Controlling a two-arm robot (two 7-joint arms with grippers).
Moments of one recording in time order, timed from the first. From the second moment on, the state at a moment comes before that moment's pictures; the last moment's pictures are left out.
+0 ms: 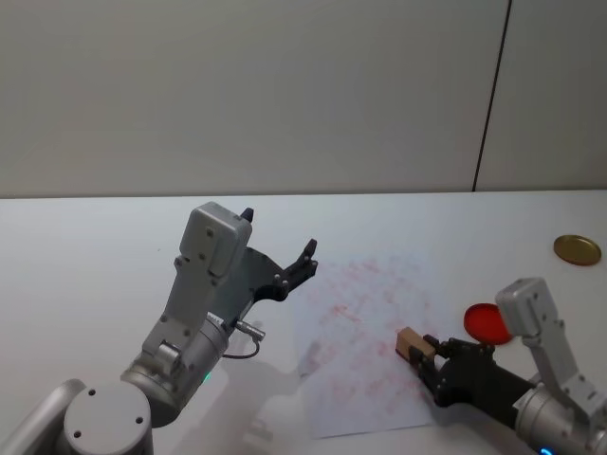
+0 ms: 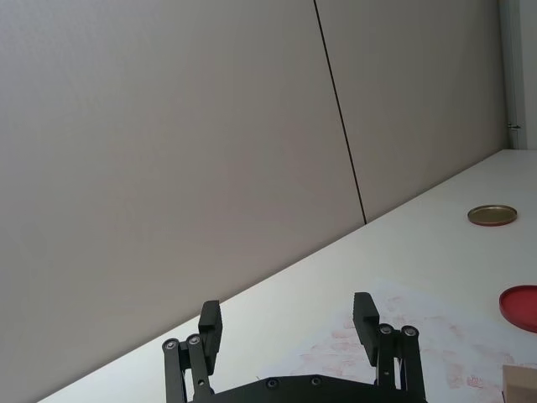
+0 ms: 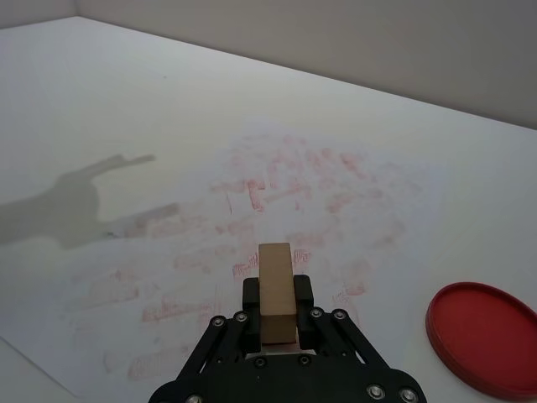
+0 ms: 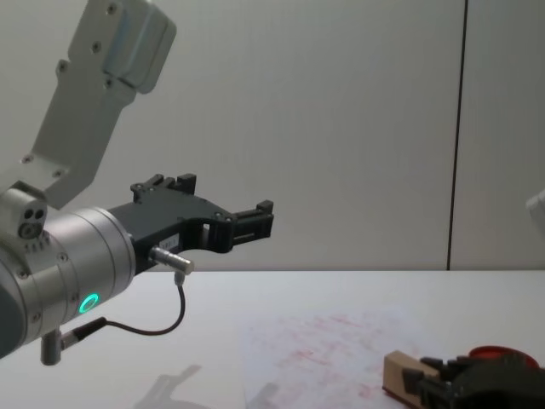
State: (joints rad) left arm -0.24 0.38 0.45 -1.63 -0.20 0.01 -0.01; right arm 0.12 0.30 -0.30 -1.48 0.19 0.15 0.43
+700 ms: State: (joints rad) left arm -0.24 0.38 0.45 -1.63 -0.20 0.01 -0.01; right arm 0.11 0.31 -0.30 -1.47 0.18 0.16 0.43
